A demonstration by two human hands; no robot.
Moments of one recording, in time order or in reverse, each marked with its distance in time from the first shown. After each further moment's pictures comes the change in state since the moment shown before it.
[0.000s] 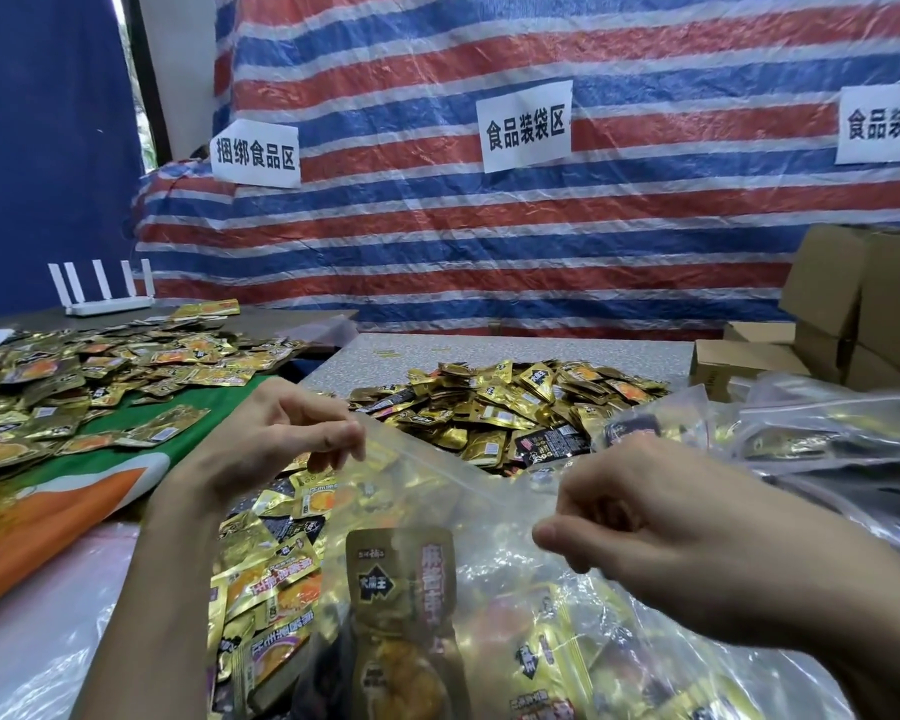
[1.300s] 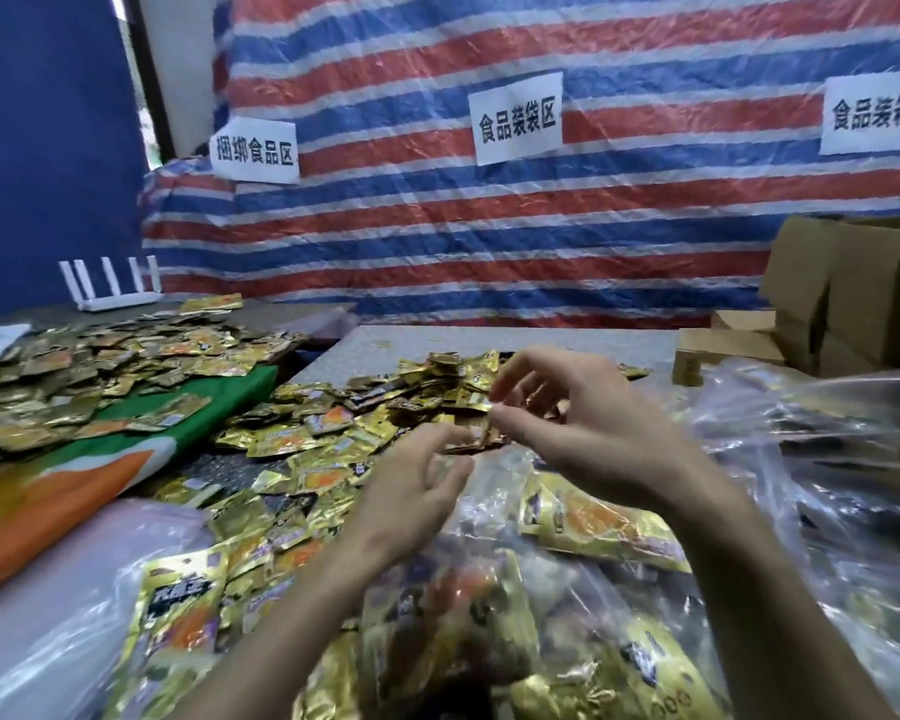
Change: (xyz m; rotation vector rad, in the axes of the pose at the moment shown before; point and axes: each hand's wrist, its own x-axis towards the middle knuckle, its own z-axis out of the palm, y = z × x) left_hand 0.003 0.013 0.147 0.324 0.185 -0.047; right_hand 0.031 0.038 0.004 0.336 0.333 -0.207
